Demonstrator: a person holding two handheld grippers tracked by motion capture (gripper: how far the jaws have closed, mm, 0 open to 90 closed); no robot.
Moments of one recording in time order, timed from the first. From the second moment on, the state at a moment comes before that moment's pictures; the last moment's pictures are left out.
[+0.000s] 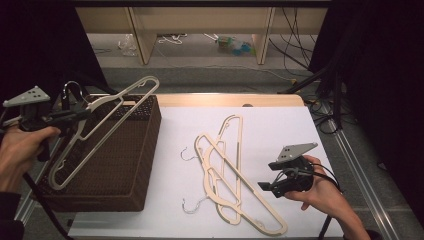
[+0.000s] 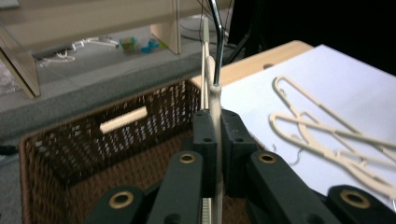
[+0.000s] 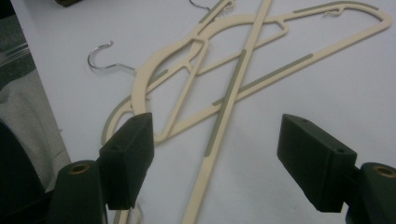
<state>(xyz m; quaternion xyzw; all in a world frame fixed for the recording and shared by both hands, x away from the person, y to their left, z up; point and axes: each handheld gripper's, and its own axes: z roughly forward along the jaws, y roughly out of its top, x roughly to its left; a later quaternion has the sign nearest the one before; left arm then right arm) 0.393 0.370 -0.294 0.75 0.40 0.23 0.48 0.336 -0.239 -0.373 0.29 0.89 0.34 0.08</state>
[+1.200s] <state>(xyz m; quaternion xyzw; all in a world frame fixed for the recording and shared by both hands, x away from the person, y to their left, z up) 0.420 0.399 -0.393 0.75 0.52 0.21 0.36 0.339 -0.238 -0.380 0.28 0.90 0.33 0.08</state>
